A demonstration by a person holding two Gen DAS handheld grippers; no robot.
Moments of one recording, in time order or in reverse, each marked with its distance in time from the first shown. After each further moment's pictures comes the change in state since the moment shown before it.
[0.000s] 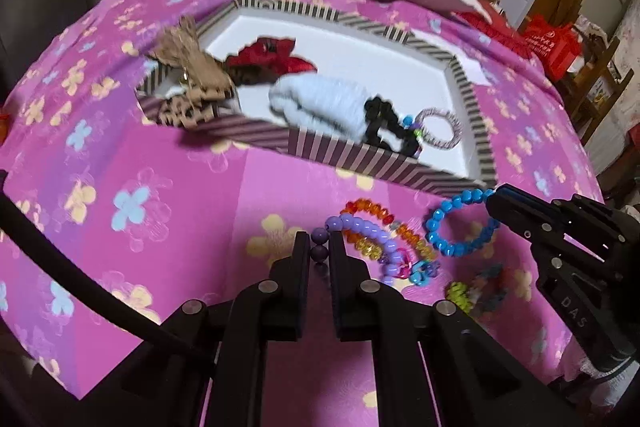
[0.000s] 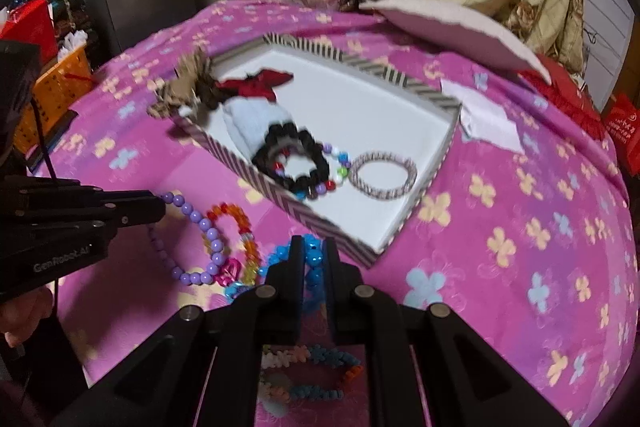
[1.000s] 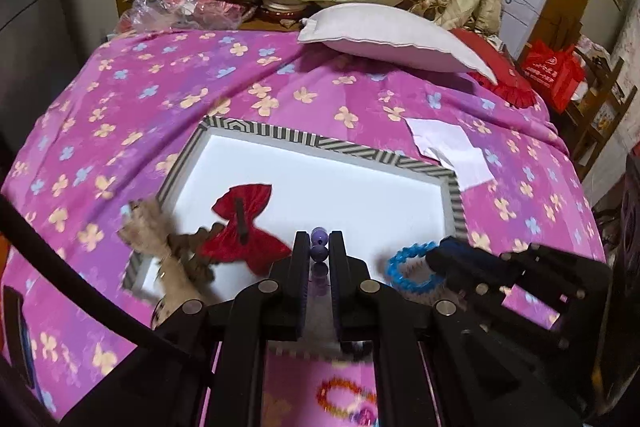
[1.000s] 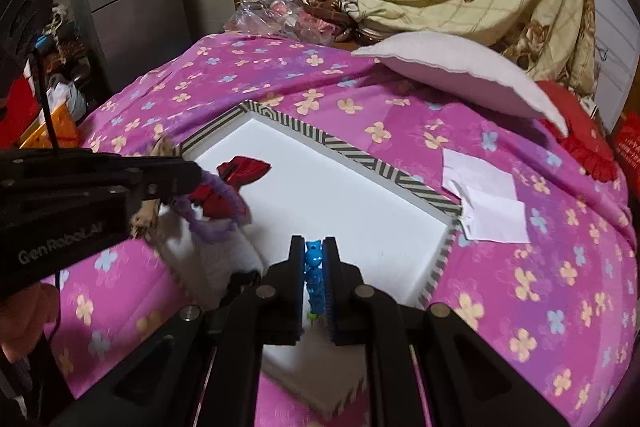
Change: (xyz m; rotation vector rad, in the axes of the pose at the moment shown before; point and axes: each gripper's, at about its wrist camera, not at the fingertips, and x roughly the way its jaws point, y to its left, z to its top) left arm 0.018 -0.027 0.154 0.030 -0.077 0.022; right arm 0.051 -0.039 0.112 0.039 -0.029 0.031
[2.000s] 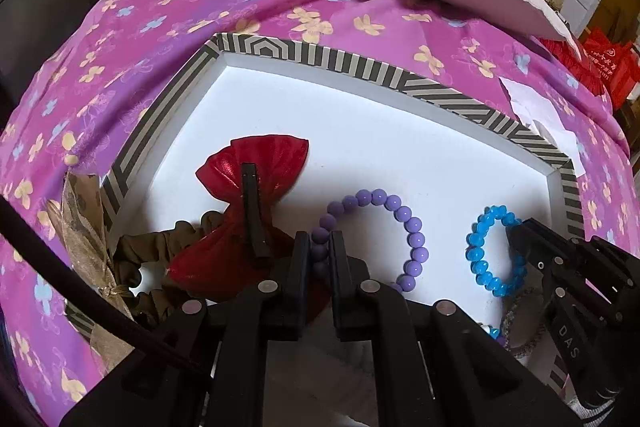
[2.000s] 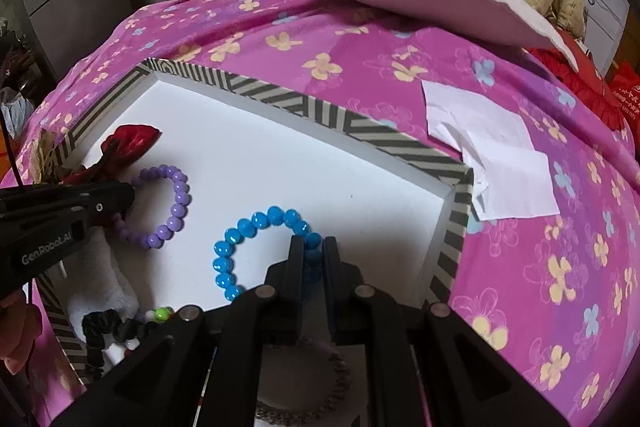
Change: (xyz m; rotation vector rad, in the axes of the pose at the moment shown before) left arm 0.108 0.033 -0.008 -0.069 0.143 0.128; right arm 0.098 -0.055 -0.013 0.105 0.134 -0.092
